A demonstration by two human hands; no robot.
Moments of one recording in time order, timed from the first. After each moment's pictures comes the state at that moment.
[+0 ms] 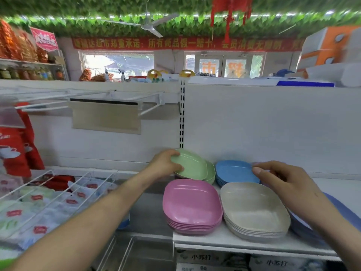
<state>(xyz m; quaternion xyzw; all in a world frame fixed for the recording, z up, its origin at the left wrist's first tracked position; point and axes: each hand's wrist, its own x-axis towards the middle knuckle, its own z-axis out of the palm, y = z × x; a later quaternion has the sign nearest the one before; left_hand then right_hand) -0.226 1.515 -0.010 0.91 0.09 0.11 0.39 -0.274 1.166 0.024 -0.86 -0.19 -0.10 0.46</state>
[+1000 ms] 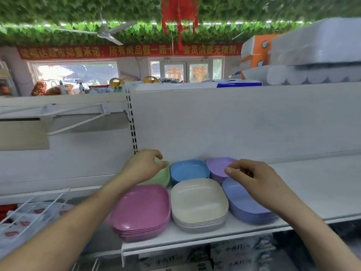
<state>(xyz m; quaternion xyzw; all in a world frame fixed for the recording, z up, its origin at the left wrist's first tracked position) -0.226 1.416 0.031 0.97 0.02 0.14 0.19 -0.275 1.089 0.021 -0.87 -0.17 -0.12 0.44</state>
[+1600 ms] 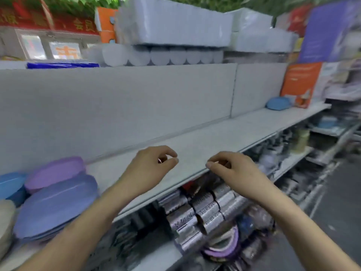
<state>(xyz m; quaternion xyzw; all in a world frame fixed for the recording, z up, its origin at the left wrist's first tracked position) -0.228 0.958 0.004 0.88 -0.29 0.07 0.37 -0.329 0.720 -0.006 -0.92 0.03 -0.18 0.36</state>
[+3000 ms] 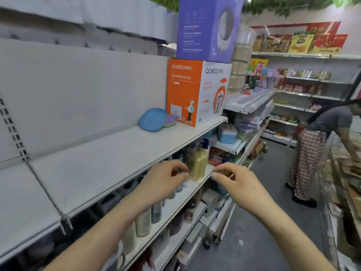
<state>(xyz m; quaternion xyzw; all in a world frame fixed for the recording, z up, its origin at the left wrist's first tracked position) -0.065 0.124 -0.053 0.82 -0.41 -0.08 0.40 -0.228 -0.043 -0.032 -0.90 0.23 -0.20 0.32</state>
